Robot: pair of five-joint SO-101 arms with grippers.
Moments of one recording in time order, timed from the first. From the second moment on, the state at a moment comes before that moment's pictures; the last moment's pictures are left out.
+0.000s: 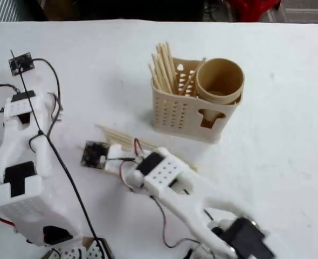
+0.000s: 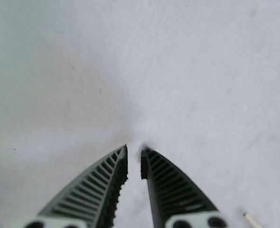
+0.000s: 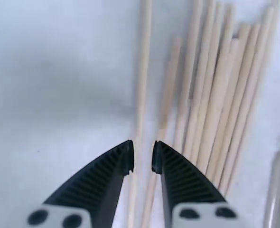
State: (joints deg) left arm -24.1 15.1 14.8 47.8 9.1; right arm -48.9 -13.2 44.1 49.0 35.5
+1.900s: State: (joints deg) left arm -24.1 15.1 14.8 47.8 9.1; right arm -21.5 -35.7 25.0 17.4 12.7
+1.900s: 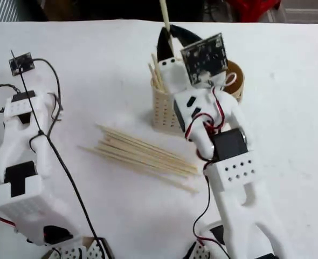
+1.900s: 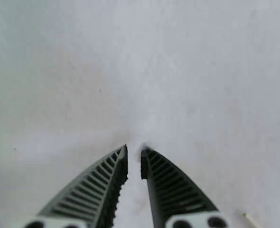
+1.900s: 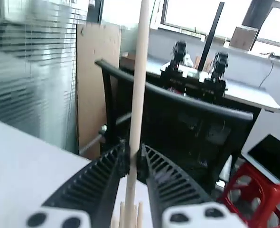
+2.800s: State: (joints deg) left arm -24.1 15.1 14.8 47.8 9.1; right arm -20.0 -44.9 44.9 13.8 11.0
